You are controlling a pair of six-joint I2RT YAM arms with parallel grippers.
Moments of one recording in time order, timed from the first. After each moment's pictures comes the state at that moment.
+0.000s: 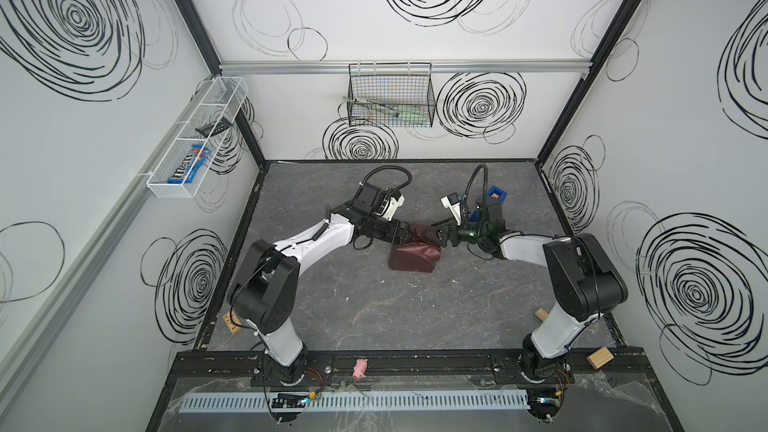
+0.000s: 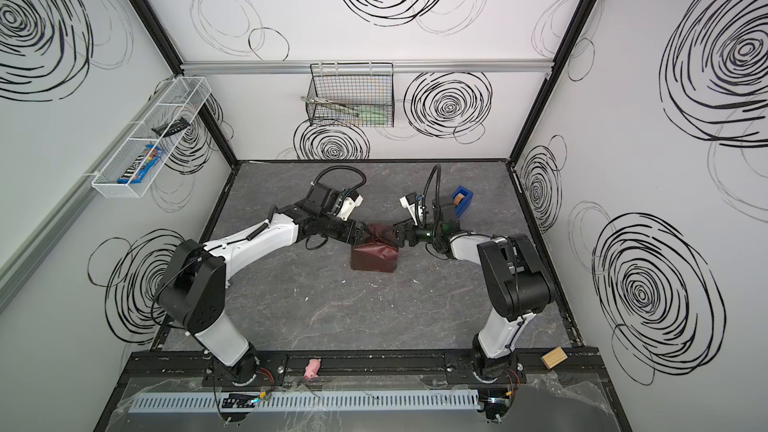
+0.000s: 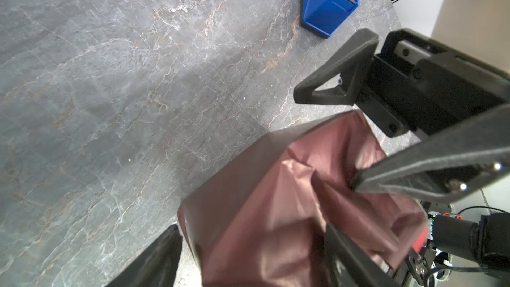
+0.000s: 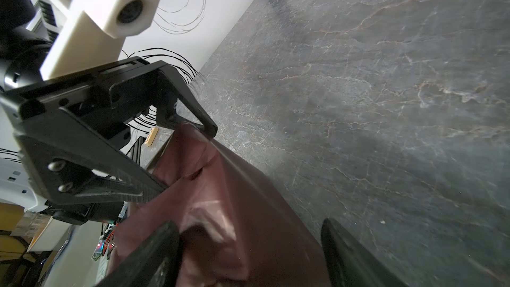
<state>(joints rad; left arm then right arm) -0.51 1.69 1.18 -0.41 0.40 -0.22 0.32 1.71 0.78 0.36 -0.89 0.16</state>
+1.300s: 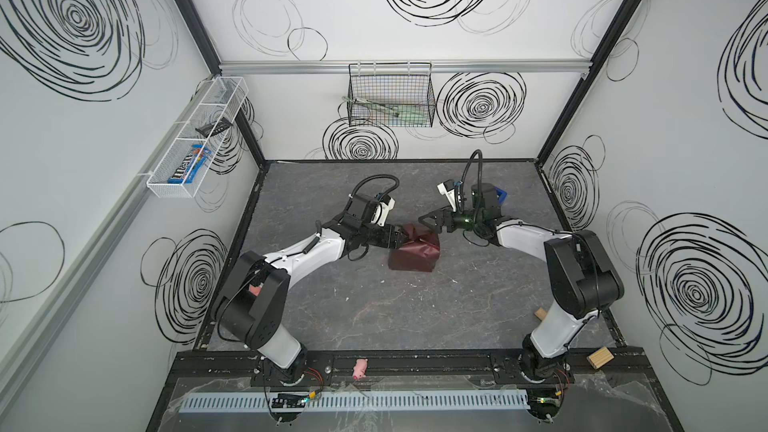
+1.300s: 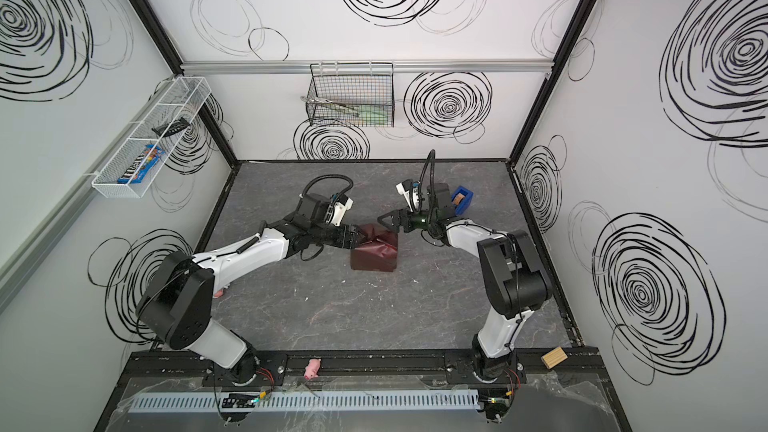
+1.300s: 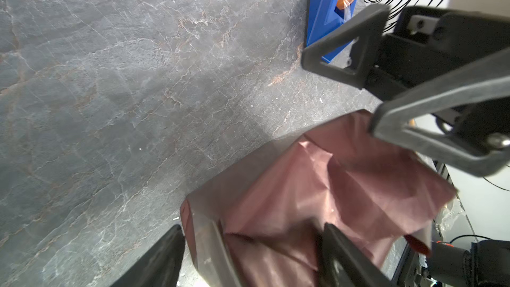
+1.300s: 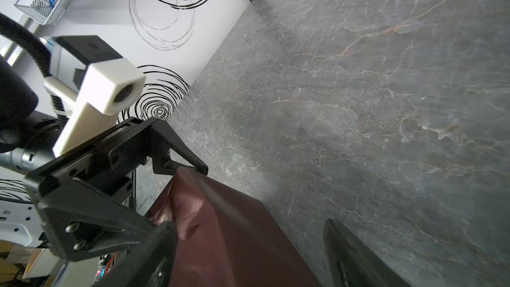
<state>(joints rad) -0.49 1.60 0.99 -0.21 0.37 -0.34 0.35 1.75 0.96 0.21 -0.84 0.21</state>
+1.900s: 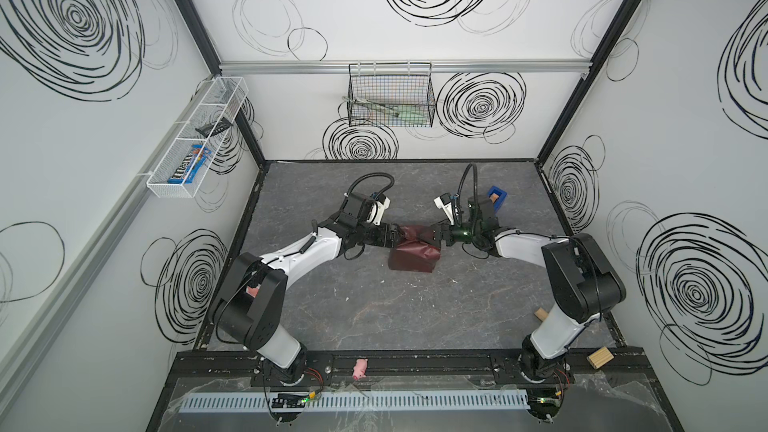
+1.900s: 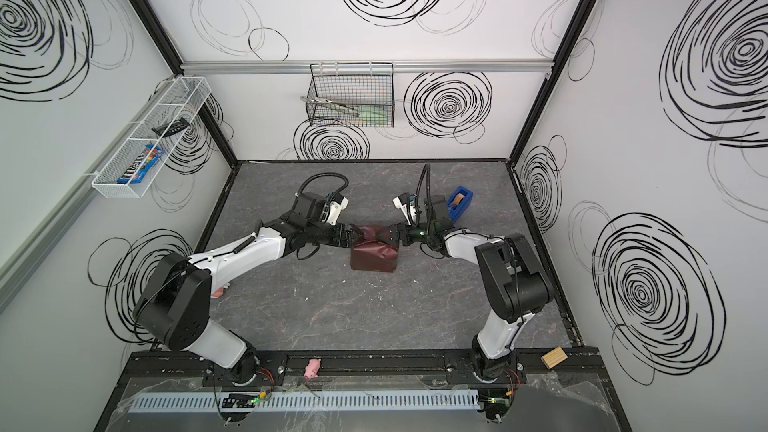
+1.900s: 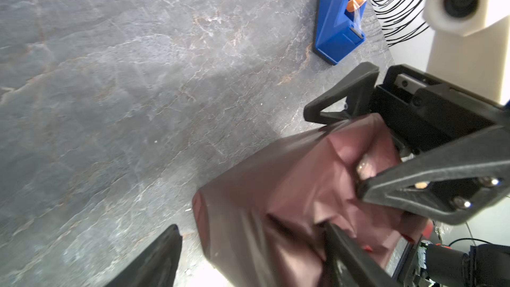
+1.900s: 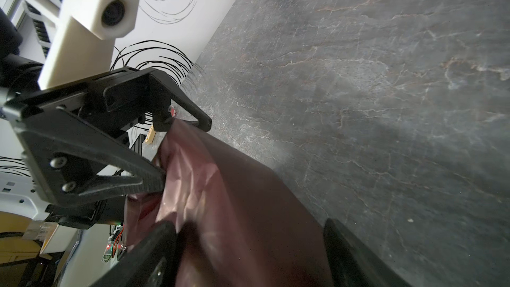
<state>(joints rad) -0.45 1.57 0.99 -0.25 0.39 -0.35 0.38 1.71 0.83 0.25 -0.85 0.19</state>
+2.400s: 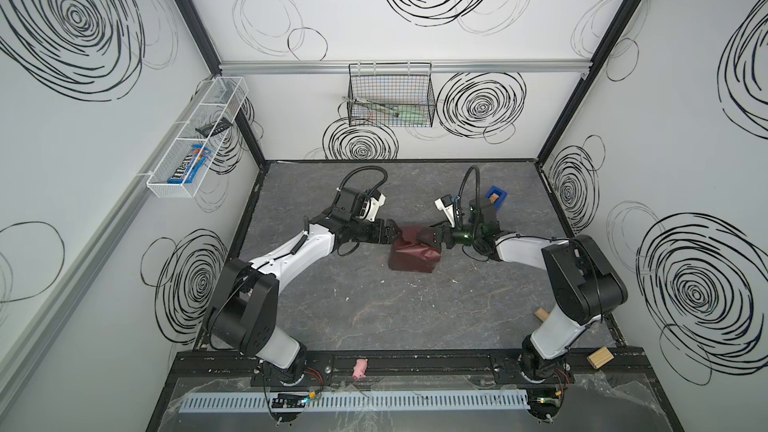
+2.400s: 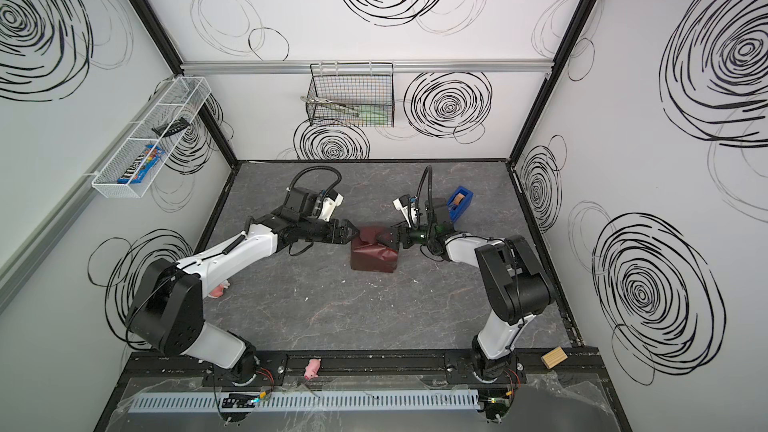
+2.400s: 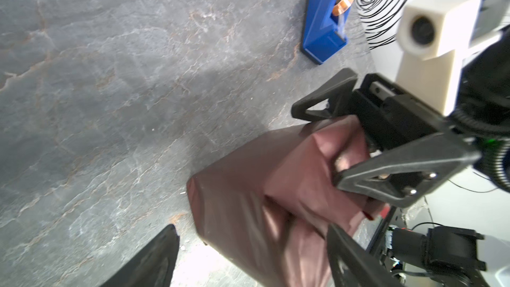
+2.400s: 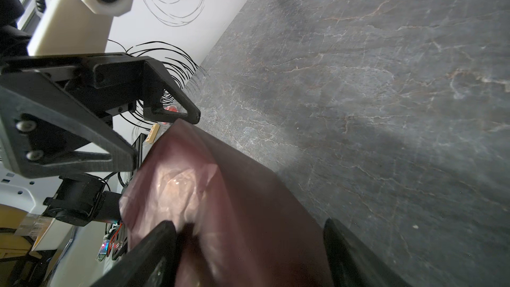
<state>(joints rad) -0.42 1.54 1.04 -0.33 0.49 -0.36 0.38 1.70 0.78 0.35 -0.84 0.19</state>
